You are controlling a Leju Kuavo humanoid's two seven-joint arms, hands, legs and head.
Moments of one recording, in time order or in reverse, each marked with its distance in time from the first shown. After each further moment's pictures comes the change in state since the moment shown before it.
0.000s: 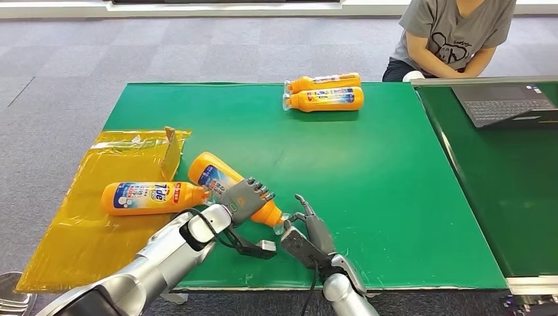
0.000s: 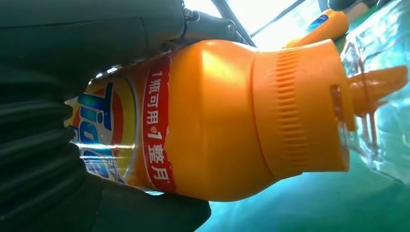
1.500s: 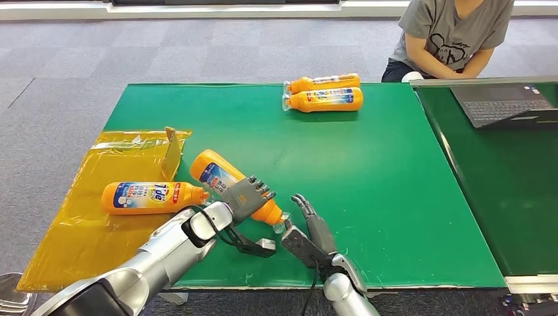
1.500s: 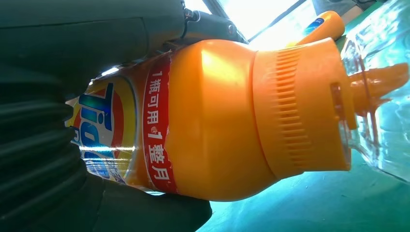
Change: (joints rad) left arm -0.036 -0.011 -0.033 0.066 0.000 0.000 0.002; right arm 0.000 -0.001 -0.001 -0.006 0.000 0.000 0.000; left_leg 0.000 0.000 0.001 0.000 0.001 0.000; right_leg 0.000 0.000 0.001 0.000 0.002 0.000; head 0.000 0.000
